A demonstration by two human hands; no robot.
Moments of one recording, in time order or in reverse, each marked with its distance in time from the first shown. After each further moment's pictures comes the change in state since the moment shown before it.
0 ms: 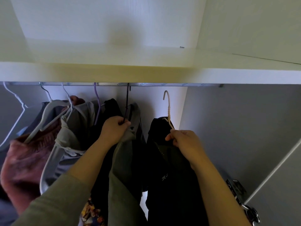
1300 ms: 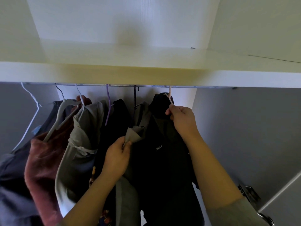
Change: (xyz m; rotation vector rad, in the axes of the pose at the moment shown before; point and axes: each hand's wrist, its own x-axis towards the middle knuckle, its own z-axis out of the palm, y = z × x) left_hand -0.066 -0.048 0.011 -0.167 0.114 0.070; right_hand 0.055 -0.038 0.038 0.116 0.117 -0.323
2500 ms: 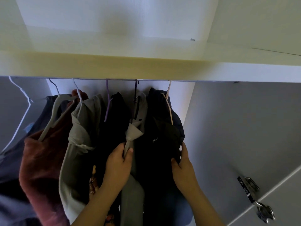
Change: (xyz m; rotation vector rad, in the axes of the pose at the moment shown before) left_hand -0.026 -0.021 0.002 -0.135 -0.071 -0.098; right_hand -0.109 0.076 0.015 -0.244 -0.105 0.316
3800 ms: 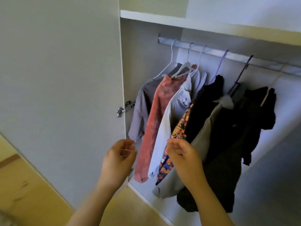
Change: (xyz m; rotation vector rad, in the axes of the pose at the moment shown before) left_hand -0.334 0.062 -0.104 0.138 0.692 -0.401; right_hand -0.204 0.009 0.034 0.168 -0.739 -0.481
